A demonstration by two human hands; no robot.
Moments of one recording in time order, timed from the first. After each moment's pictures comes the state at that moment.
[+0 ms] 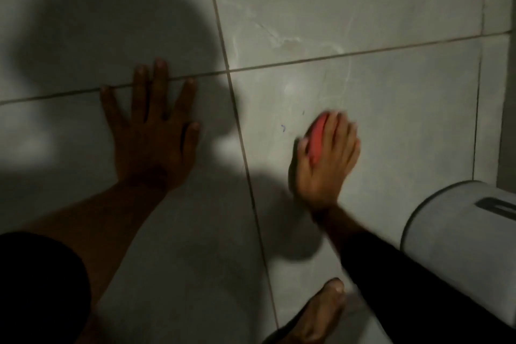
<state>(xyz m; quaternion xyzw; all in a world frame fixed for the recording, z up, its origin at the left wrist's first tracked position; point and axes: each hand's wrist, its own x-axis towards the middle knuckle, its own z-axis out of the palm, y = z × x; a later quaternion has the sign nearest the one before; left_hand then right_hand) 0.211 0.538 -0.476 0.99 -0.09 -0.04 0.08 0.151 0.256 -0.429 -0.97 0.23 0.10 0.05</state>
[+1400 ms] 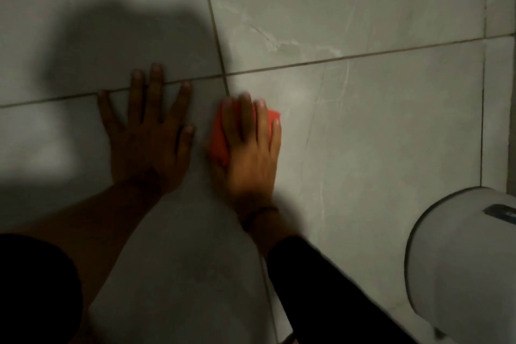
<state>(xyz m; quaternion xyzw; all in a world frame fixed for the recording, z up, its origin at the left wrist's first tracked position) 0.209 0.541 -0.477 0.99 -0.09 -0.04 0.08 0.174 0.370 -0.438 -0.99 0.04 0.04 0.12</state>
